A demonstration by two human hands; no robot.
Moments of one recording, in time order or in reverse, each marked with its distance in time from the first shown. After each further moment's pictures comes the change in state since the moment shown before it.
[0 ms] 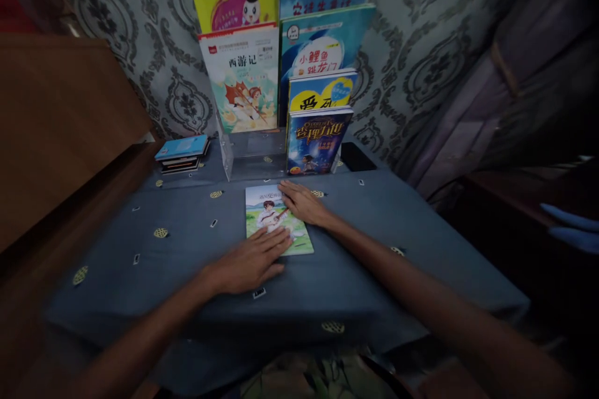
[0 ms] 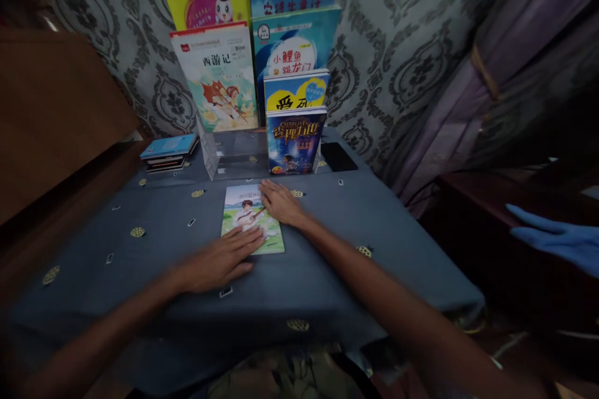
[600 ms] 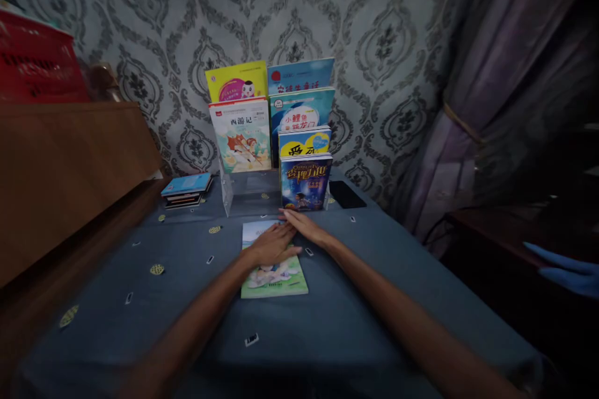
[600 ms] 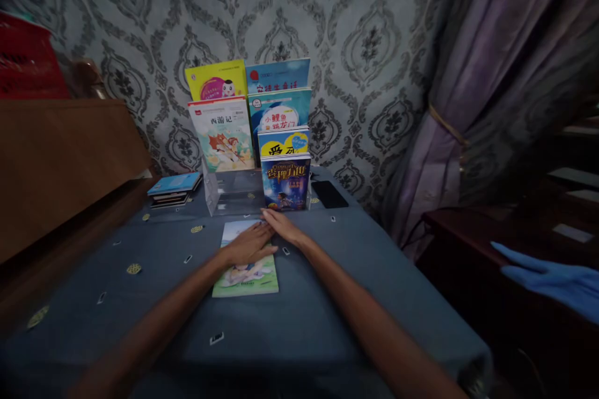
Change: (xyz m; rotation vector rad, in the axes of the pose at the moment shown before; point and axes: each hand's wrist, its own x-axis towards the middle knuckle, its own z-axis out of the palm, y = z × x) left_hand 0.121 -0.050 -0.014 0.107 0.048 -0.112; right_hand 0.017 0.025 -0.031 0.363 0.041 0.032
